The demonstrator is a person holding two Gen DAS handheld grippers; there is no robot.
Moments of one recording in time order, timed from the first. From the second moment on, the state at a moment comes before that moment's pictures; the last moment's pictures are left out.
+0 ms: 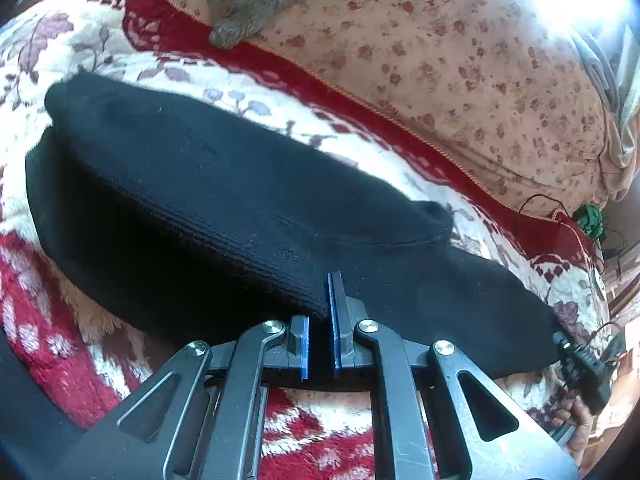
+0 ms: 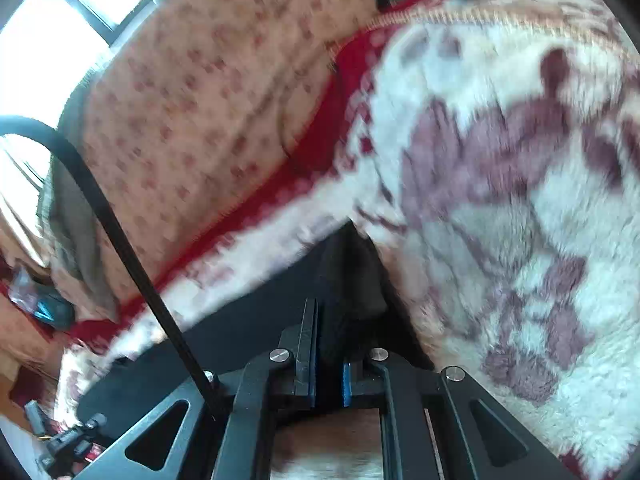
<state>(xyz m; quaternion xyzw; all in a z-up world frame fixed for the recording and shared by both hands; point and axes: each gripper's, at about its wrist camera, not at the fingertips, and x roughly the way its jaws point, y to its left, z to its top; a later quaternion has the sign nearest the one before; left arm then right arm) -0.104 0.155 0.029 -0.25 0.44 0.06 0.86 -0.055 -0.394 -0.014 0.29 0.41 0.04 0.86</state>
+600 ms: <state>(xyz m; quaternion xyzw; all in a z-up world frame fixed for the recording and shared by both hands) -0.148 0.221 0.075 -0.27 0.41 0.07 0.87 -0.091 -0.256 0.062 0.20 0.38 0.27 0.86</state>
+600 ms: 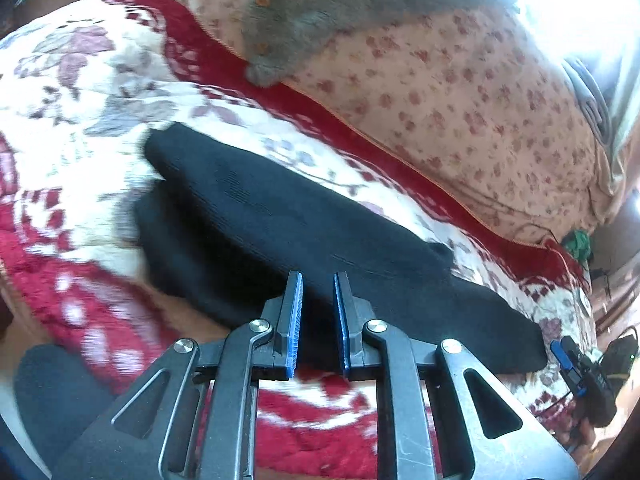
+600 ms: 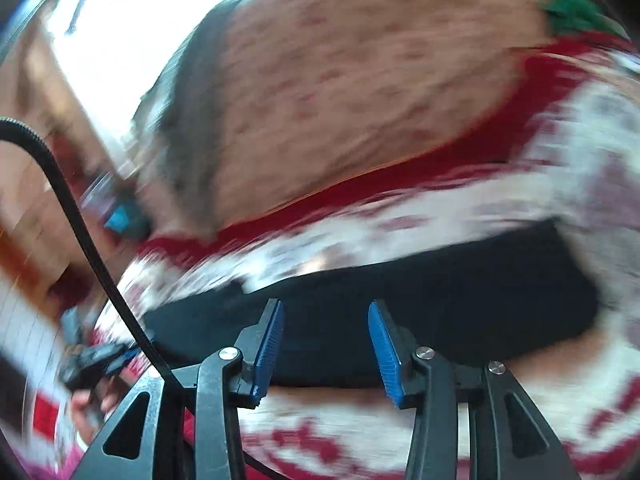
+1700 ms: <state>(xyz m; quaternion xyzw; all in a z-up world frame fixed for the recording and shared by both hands) -0.106 0.294 0.052 -0.26 0.43 0.08 0.86 -0.081 0.084 0.027 -0.10 0.36 0.47 0.80</state>
